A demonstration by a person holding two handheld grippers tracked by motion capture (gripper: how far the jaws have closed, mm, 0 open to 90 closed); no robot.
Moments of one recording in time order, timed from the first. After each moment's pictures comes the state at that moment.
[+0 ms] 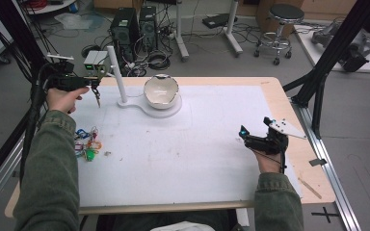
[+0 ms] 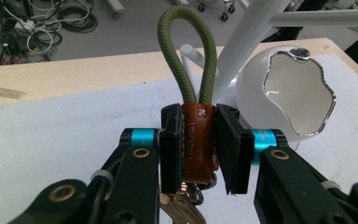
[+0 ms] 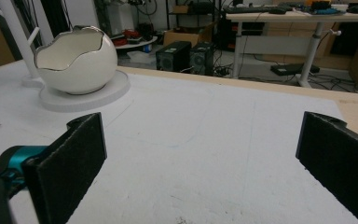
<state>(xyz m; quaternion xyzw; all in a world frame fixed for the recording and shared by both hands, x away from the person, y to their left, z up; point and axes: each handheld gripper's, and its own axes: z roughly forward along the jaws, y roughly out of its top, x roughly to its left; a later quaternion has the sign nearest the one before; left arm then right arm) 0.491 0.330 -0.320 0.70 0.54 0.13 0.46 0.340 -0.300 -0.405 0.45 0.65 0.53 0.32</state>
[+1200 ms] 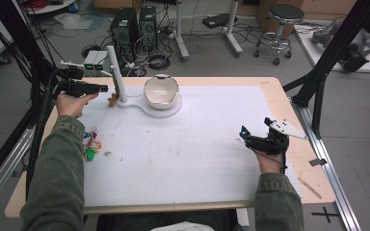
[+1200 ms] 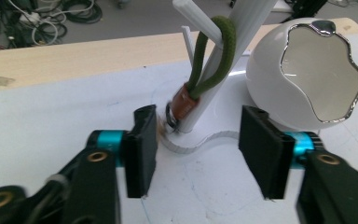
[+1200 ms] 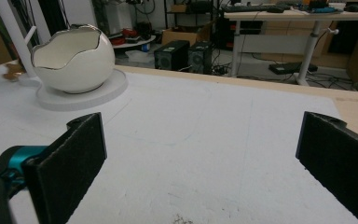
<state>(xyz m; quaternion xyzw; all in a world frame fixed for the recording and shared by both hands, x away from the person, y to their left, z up) 0.492 0.312 -0.341 0.71 0.54 0.15 0.43 0.339 -0.302 -0.406 0.45 0.65 0.53 0.32</state>
